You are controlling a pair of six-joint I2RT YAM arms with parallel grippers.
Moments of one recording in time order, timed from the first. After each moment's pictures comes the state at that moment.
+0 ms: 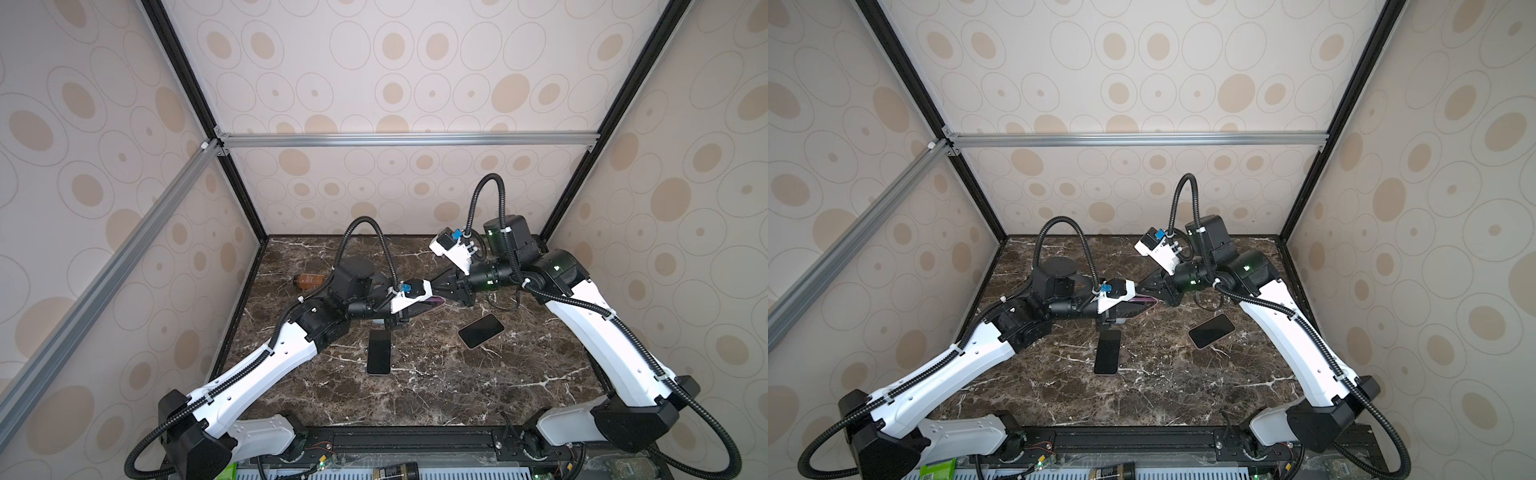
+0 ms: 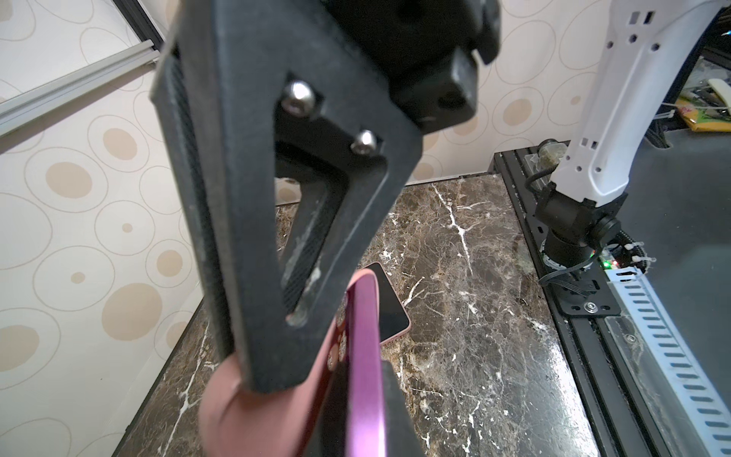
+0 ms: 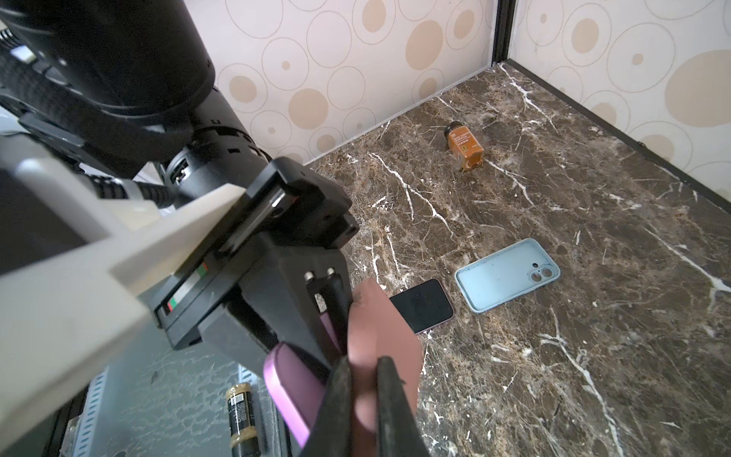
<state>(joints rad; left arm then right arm) -0.75 1.21 1.17 -0.30 0.57 0.50 0.56 1.39 1.68 -0.99 -0.67 -0.15</state>
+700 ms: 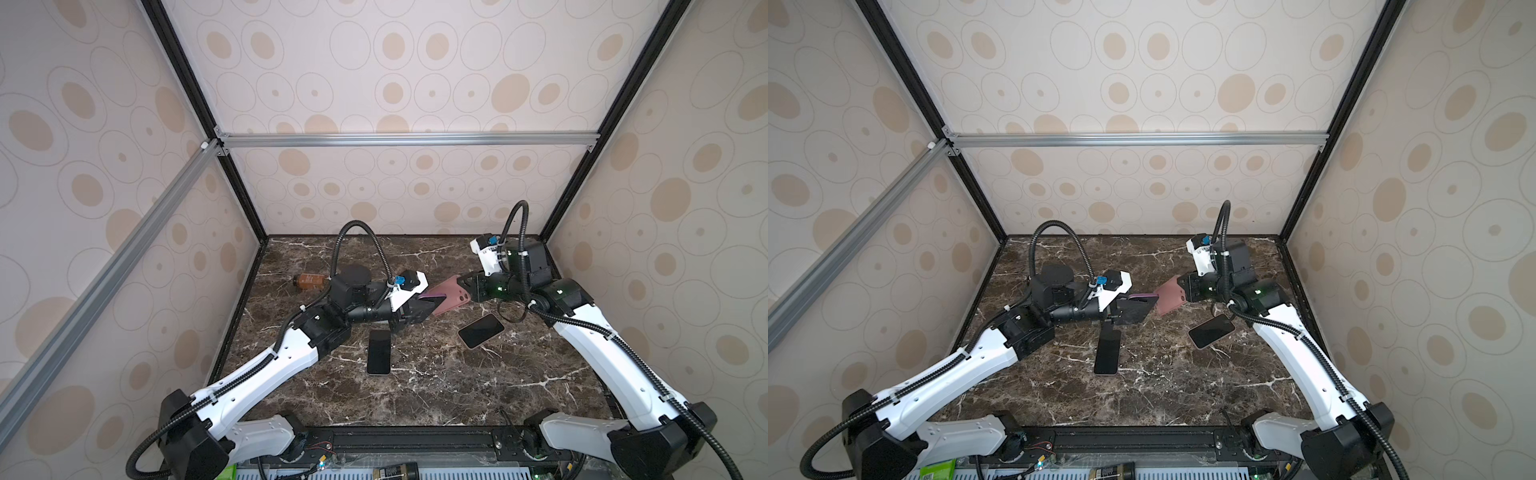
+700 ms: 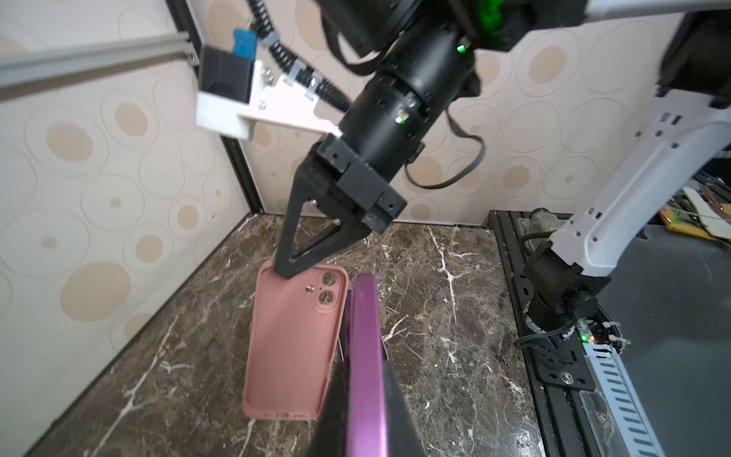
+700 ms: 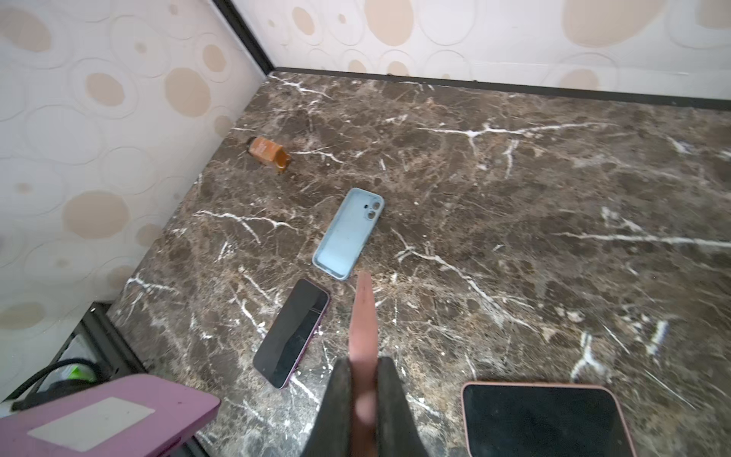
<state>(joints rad) -0.75 1.23 1.06 -0.09 0.54 0.21 0.39 1.21 1.26 -0.69 -0.25 0.22</state>
